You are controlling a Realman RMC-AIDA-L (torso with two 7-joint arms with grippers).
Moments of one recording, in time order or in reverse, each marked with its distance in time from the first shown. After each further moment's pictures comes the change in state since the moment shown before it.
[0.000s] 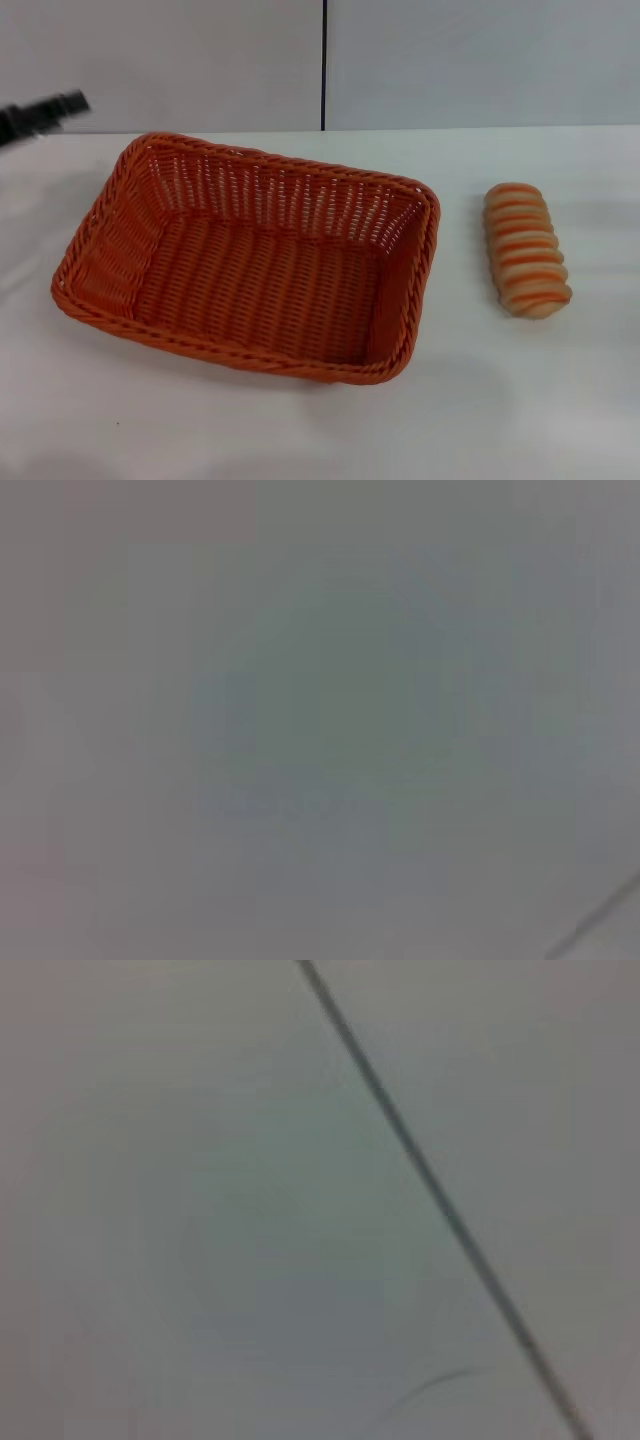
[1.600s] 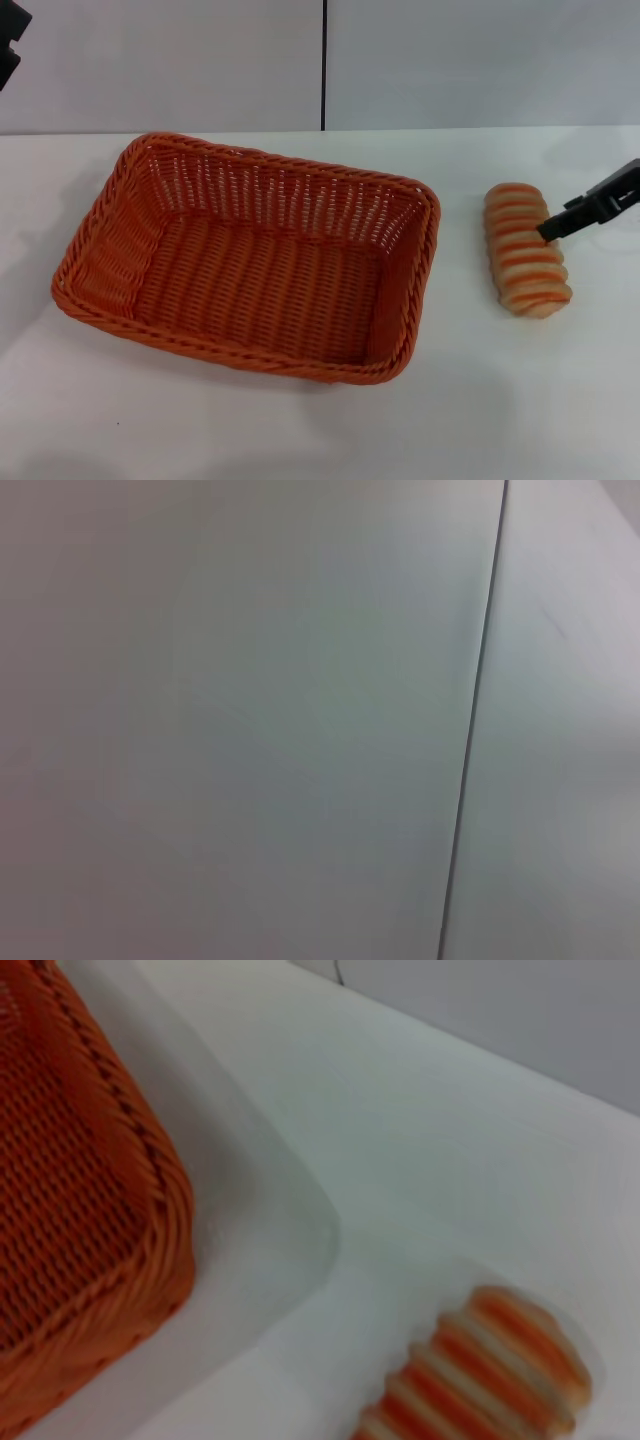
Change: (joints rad) left arm 0.019 -0.007 -0.065 -0.586 -0.656 0.465 1.117; right arm 0.466 -0.081 -0.591 -0.566 -1.301 -0.205 1.151
